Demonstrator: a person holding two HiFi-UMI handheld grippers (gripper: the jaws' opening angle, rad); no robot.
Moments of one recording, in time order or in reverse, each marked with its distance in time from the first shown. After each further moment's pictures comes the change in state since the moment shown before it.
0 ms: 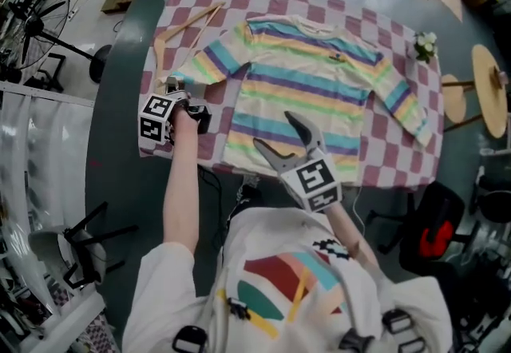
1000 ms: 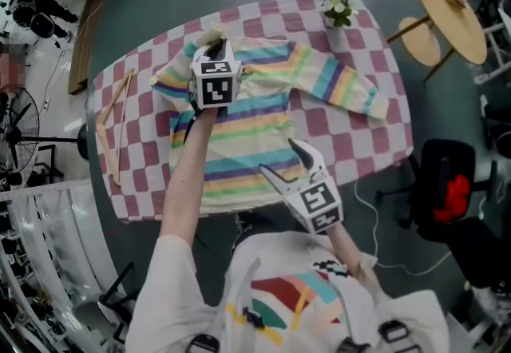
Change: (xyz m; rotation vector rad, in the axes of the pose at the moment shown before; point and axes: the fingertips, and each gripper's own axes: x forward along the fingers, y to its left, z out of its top) left arm 0.026 -0.349 -0.403 1.511 0.383 -0.576; right arm -0.142 -0.166 -0.100 0.290 -0.038 -0.261
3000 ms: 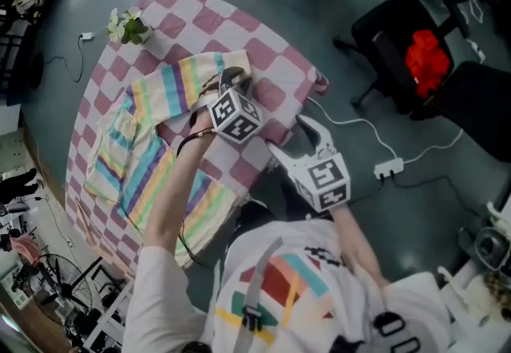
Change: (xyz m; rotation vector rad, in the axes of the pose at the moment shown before) left arm 0.031 -0.511 -0.105 1.100 0.119 -0.794; right arm -0.206 -0.221 -0.144 0.472 -0.123 -0.586
